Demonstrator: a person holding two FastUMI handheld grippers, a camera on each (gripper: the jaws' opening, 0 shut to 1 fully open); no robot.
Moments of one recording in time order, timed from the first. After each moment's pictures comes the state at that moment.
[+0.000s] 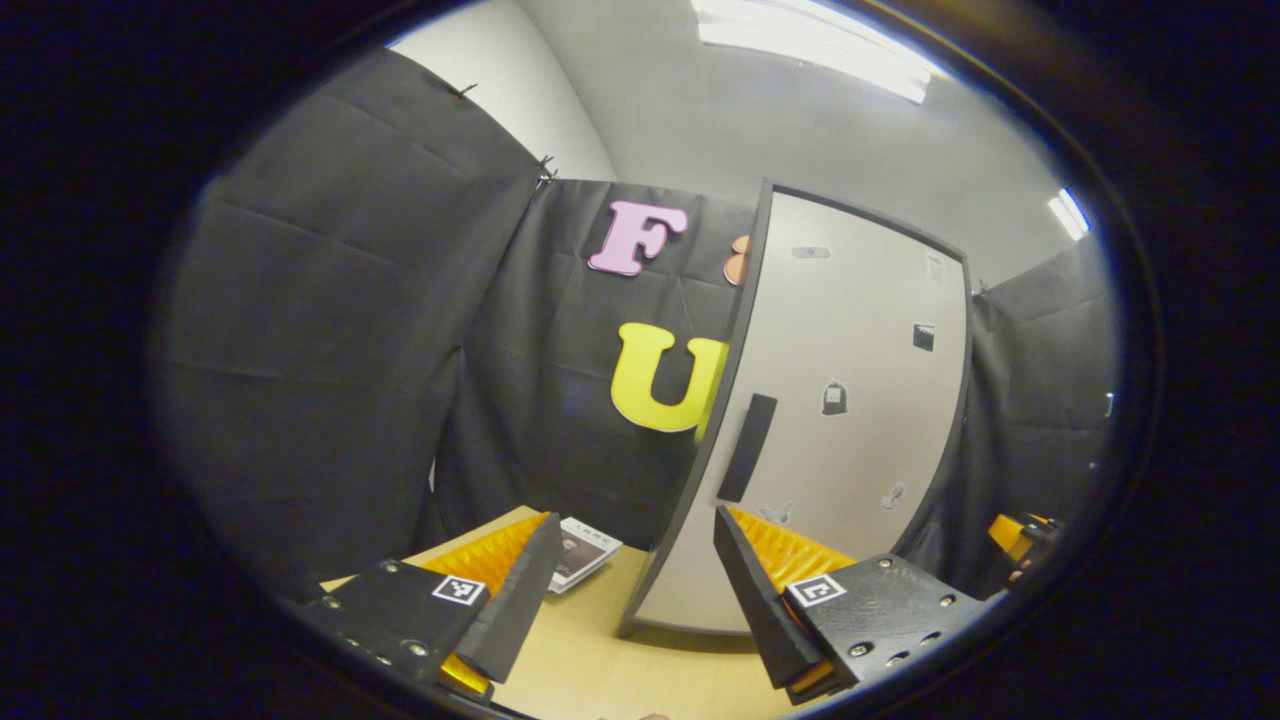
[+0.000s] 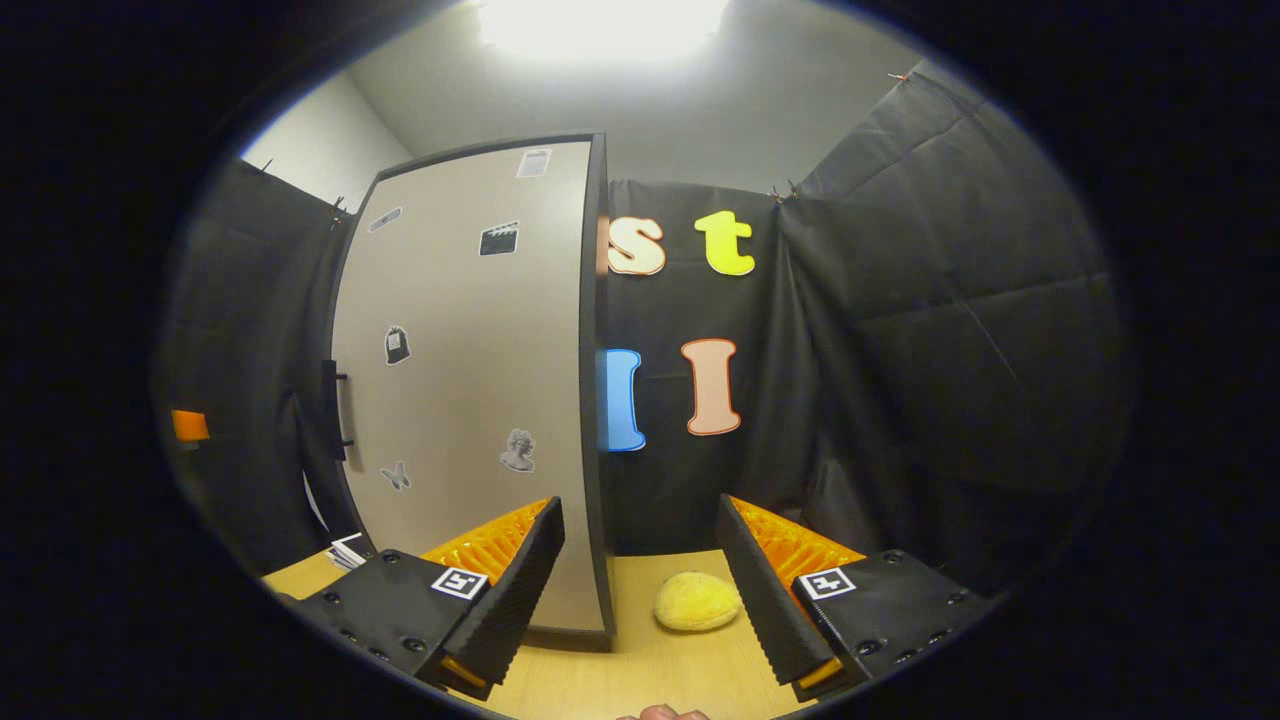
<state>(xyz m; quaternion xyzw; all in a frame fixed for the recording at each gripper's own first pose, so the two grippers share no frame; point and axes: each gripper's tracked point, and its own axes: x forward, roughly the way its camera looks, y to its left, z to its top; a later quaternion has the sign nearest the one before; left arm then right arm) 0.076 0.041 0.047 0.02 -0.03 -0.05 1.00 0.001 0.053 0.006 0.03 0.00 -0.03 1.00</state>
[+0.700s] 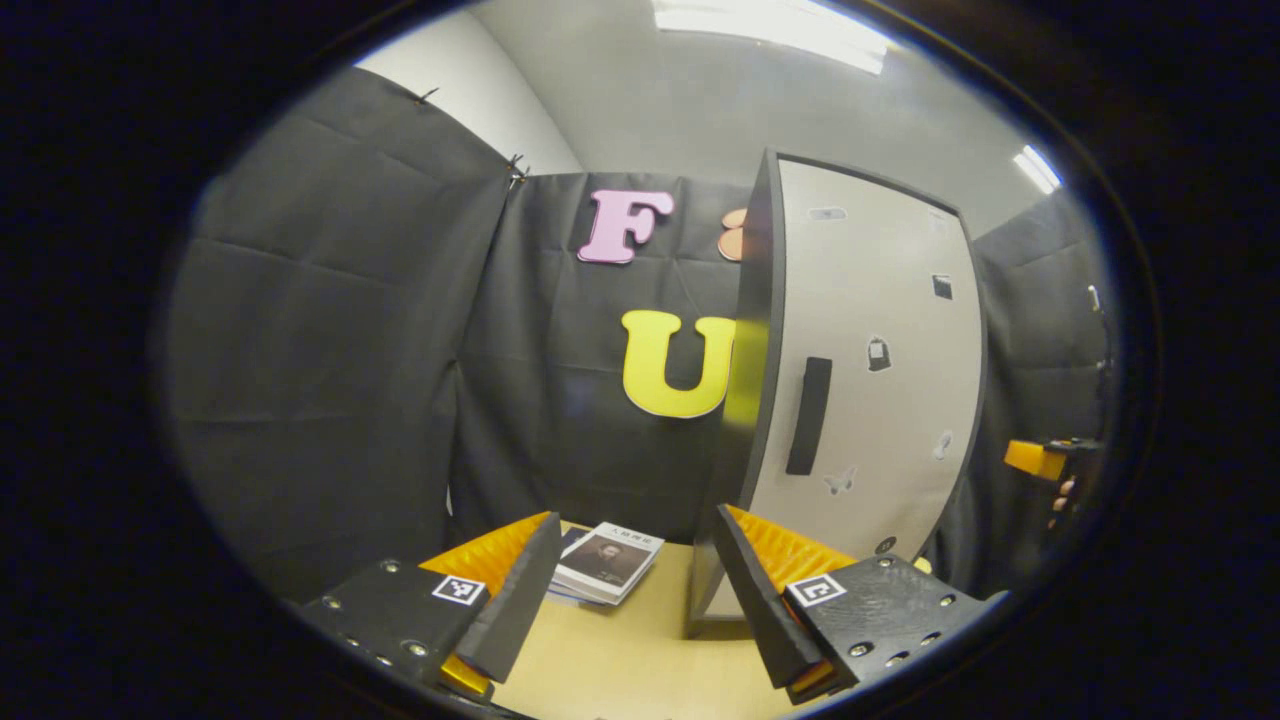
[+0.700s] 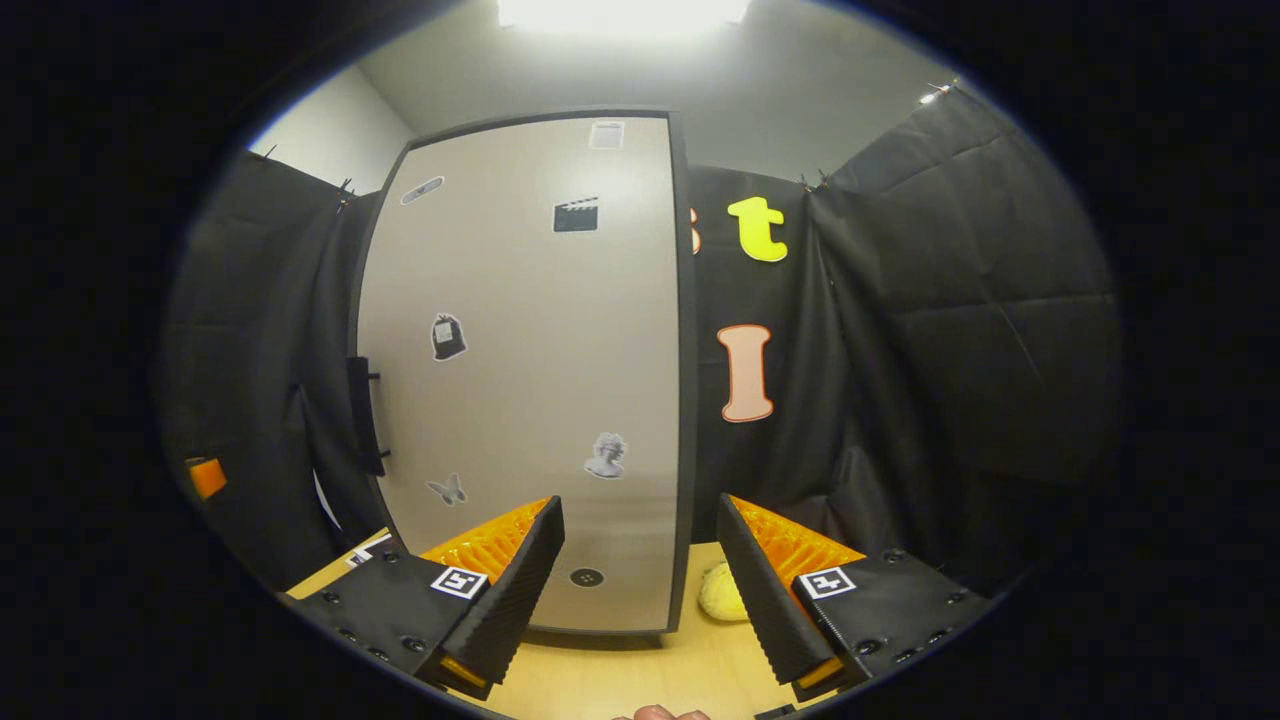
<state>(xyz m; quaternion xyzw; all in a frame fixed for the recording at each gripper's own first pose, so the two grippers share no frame) 0.121 0.105 0.023 0.09 -0.01 -0.07 0.99 0.028 0.153 0.031 0.02 0.01 -0.01 1.00</state>
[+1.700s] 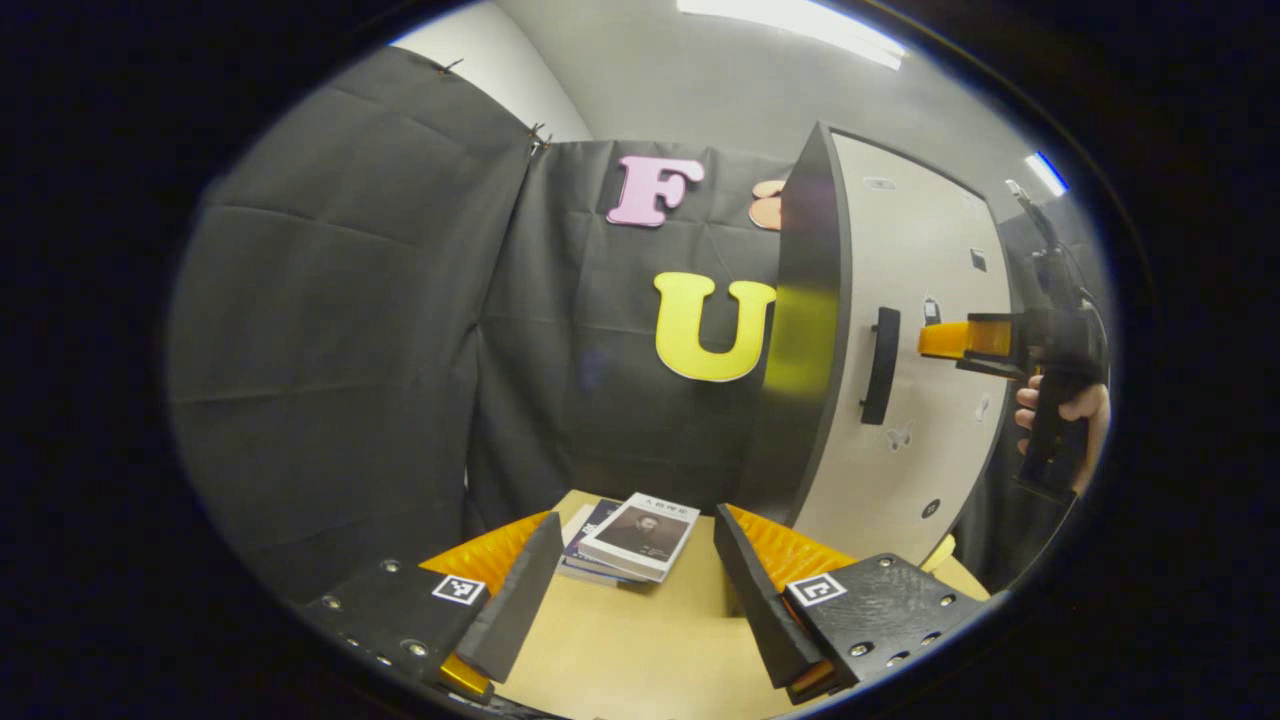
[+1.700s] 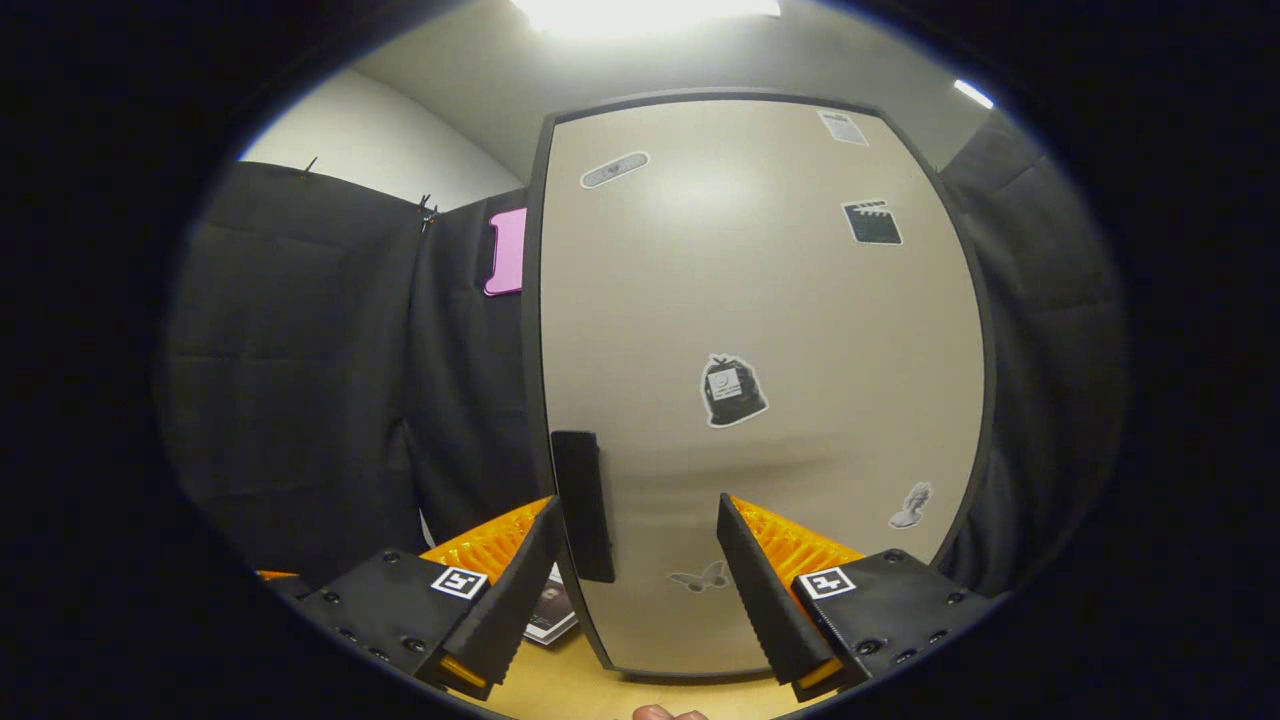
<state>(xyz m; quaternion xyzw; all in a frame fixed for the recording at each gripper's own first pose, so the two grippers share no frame) 0.153 0.200 -0.018 0.08 0.04 -0.05 0.99 0.097 0.378 0.065 0.04 0.00 0.12 0.99</state>
